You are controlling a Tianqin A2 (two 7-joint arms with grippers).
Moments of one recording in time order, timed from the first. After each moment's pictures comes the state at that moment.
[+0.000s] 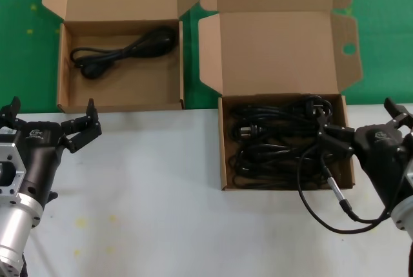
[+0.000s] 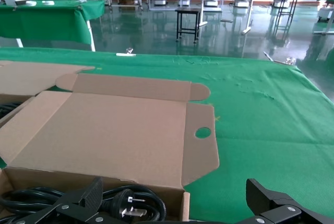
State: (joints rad) left arm 0.00 -0.30 1.60 -1.60 -1.80 0.00 0.00; right arm 0.03 0.31 -1.61 1.59 1.78 -0.02 0.00
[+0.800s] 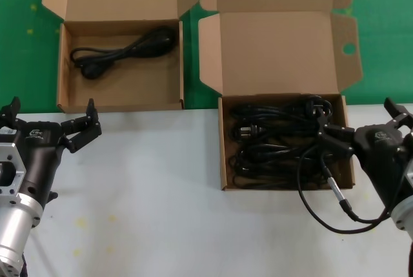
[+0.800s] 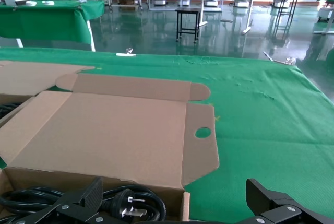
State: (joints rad) left arm 0.00 -0.30 1.60 -1.60 -1.80 0.00 0.00; right arm 0.03 0.31 -1.61 1.59 1.78 -0.02 0.00
